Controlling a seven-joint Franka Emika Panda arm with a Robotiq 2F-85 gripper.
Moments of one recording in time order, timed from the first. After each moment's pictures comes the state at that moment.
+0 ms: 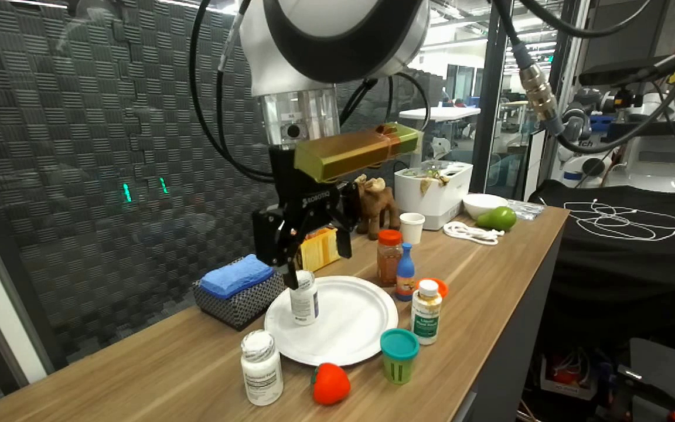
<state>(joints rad) 0.25 0.26 0.11 -1.94 -0.11 2.14 0.48</state>
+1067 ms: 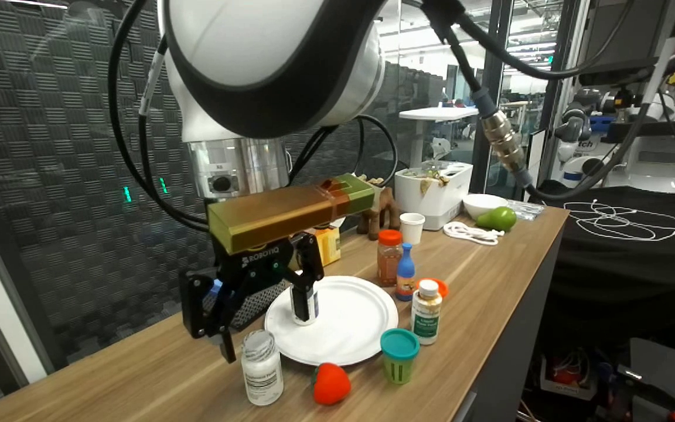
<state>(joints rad) 0.33 0.39 0.15 -1.86 -0.03 2.19 0.58</state>
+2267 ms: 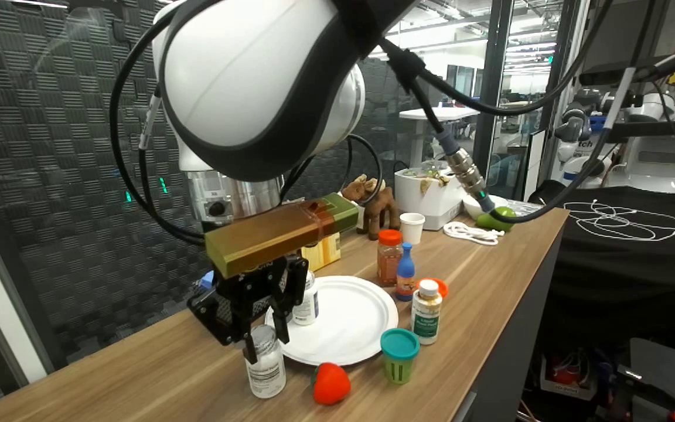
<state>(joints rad) 0.34 0.47 0.12 -1.79 -0.07 2.19 0.58</state>
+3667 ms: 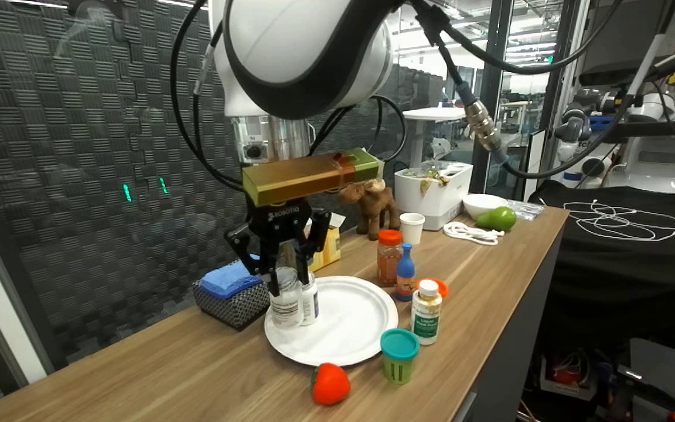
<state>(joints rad) 0.29 0.38 0.07 -1.83 -0.09 2.20 0.63</state>
